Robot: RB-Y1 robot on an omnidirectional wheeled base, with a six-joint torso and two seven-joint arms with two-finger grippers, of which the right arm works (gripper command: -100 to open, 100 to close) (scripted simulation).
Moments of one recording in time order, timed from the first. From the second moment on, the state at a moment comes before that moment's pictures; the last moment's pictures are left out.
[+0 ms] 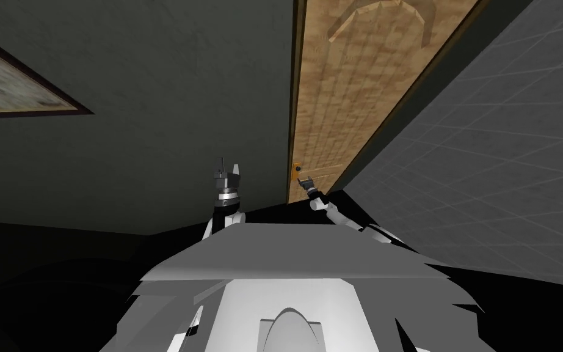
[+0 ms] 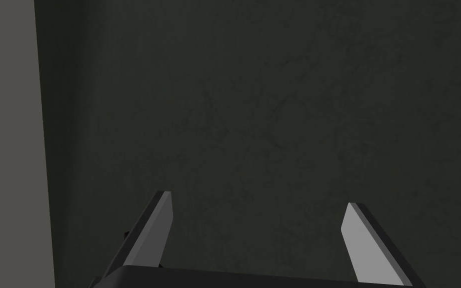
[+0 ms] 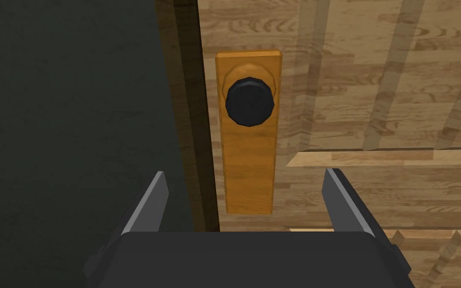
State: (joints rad) arm -0.26 -0.45 0.61 -1.11 -0.88 -0.47 -1.28
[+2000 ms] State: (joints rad) arm -0.22 -0.65 0.62 -1.05 -0.96 -0.58 -1.43
